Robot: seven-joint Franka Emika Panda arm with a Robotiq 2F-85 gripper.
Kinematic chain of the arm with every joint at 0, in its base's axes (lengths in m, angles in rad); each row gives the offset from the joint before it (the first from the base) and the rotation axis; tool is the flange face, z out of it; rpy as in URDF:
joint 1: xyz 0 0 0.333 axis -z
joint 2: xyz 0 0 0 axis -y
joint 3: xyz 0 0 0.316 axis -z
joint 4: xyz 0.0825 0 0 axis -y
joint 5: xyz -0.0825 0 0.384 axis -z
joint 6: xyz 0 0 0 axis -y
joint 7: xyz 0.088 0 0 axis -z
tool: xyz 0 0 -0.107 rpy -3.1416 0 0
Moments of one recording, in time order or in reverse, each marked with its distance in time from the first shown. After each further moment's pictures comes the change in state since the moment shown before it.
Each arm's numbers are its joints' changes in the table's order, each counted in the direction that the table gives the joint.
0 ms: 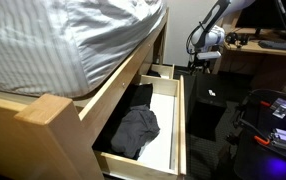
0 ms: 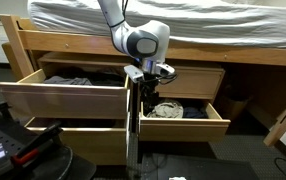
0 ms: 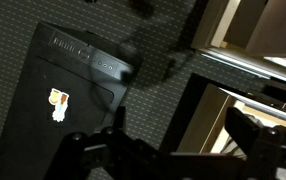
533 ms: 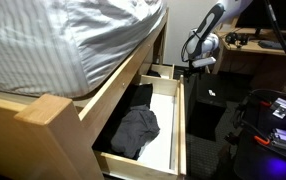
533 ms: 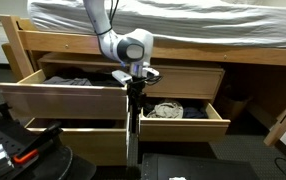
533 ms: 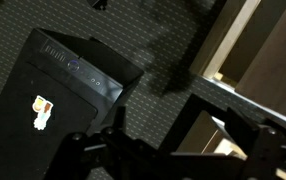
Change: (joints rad) arm -0.103 -0.053 -0.004 -0.007 0.083 0.002 0.048
